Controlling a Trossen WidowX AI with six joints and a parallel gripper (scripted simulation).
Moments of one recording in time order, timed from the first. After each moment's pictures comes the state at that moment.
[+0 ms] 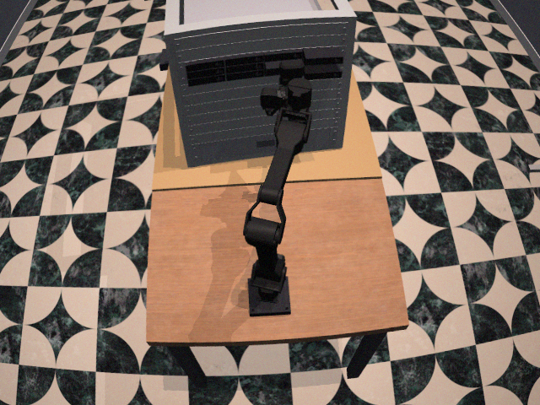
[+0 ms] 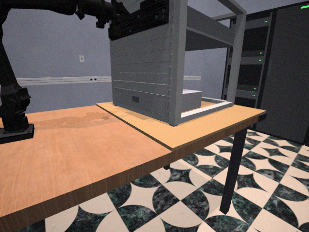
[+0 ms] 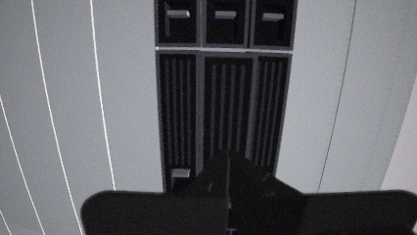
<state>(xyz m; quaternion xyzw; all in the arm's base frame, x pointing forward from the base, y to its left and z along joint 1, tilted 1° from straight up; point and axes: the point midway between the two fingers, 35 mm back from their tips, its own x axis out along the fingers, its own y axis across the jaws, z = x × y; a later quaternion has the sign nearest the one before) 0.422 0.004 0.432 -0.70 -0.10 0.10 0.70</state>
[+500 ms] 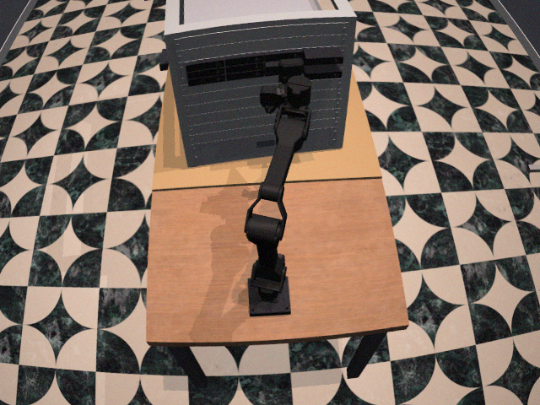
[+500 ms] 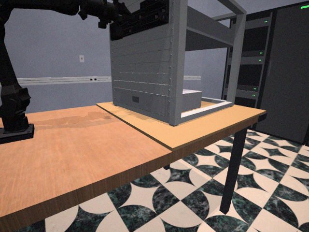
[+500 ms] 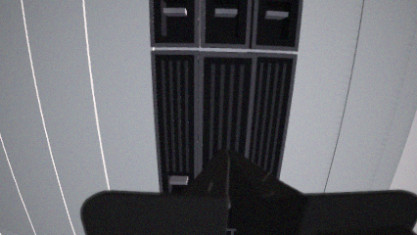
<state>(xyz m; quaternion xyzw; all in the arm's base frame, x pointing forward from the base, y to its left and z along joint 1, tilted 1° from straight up) 0.431 0.006 0.432 -0.70 -0.10 0.10 0.70</state>
